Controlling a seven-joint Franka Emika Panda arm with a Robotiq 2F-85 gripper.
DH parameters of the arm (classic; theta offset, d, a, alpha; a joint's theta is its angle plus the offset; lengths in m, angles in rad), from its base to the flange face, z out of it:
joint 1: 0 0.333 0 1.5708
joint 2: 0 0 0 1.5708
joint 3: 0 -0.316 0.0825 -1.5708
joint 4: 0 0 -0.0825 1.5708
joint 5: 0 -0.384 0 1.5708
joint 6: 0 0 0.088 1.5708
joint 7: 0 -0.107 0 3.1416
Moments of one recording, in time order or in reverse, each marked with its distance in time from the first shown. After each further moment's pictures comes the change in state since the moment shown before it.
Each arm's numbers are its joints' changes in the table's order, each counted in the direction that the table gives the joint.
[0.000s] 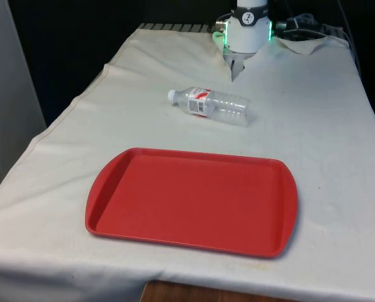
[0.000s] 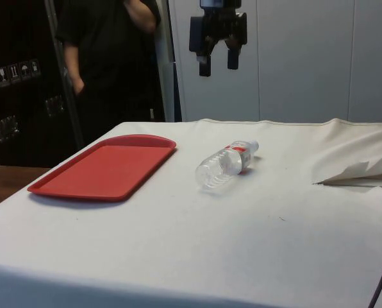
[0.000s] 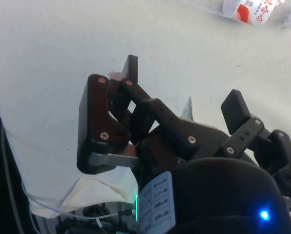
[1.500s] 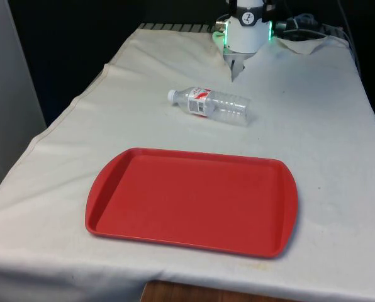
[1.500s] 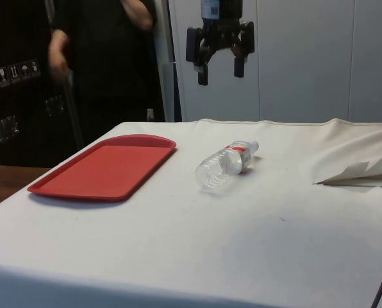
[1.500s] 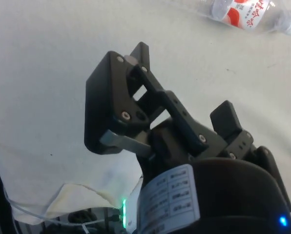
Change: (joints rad) arm -0.004 -0.029 0.000 -0.022 0.052 -0.042 -0.279
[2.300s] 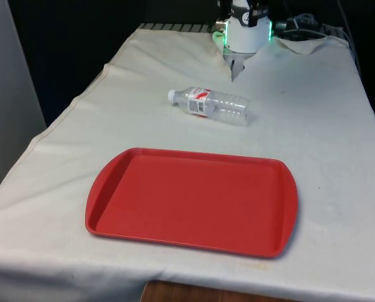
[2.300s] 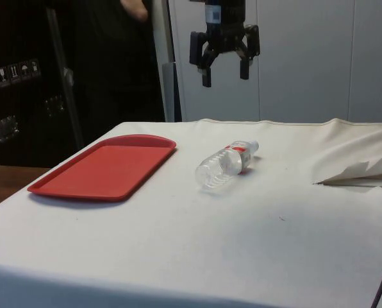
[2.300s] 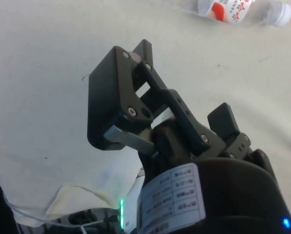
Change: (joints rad) arm -0.030 -0.016 0.028 -0.006 0.012 -0.005 -0.060
